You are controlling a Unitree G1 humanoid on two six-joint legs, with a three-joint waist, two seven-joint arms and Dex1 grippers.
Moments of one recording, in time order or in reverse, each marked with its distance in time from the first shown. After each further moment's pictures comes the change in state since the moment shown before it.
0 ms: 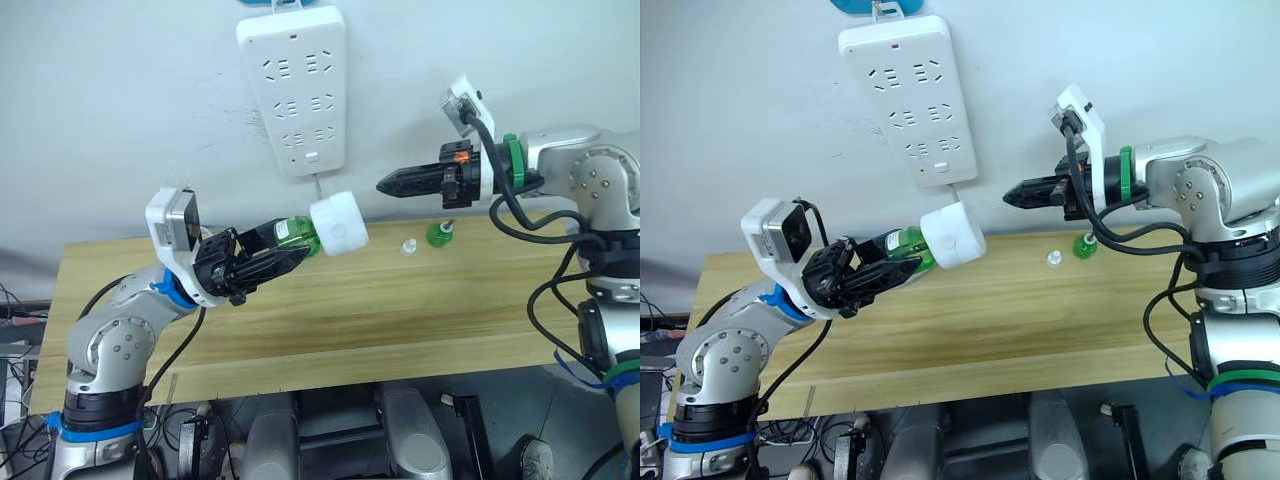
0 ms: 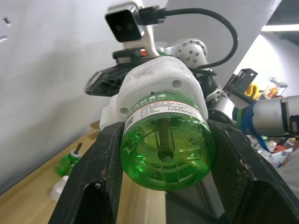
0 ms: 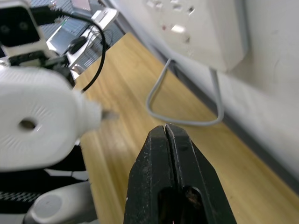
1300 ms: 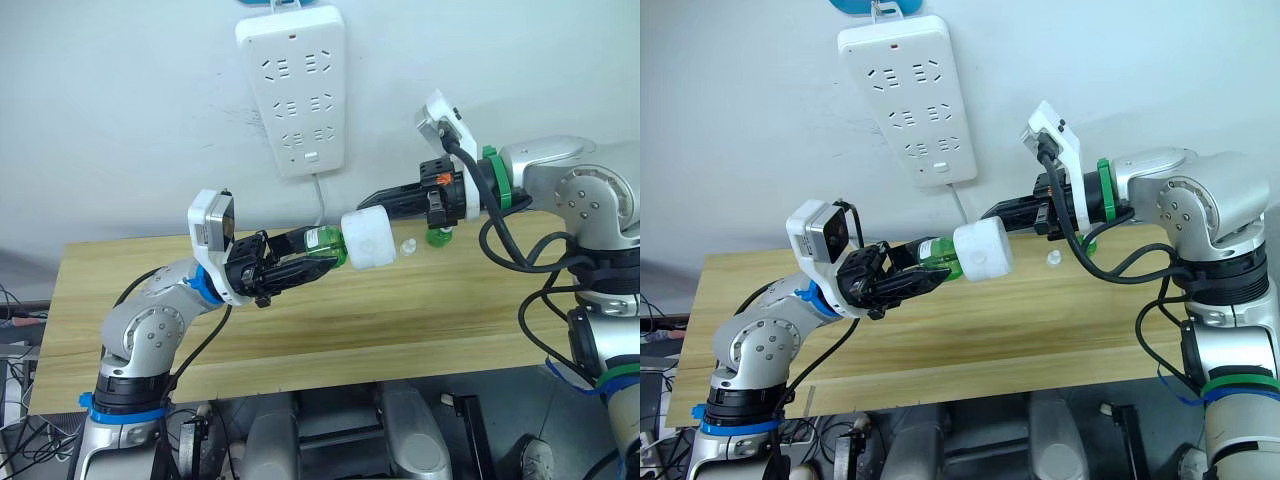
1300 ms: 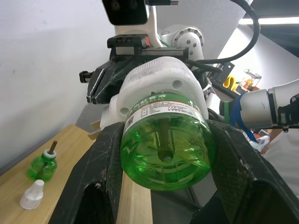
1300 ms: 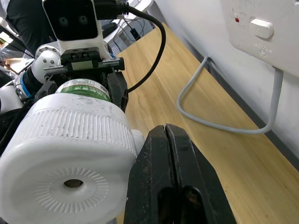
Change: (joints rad) left arm -0.078 -0.069 -0.105 0.044 0.064 0.011 -0.050; right arm 0.029 0.052 0.029 -0.145 0.017 0.020 0.019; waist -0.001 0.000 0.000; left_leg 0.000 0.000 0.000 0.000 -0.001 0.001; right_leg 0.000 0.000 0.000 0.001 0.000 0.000
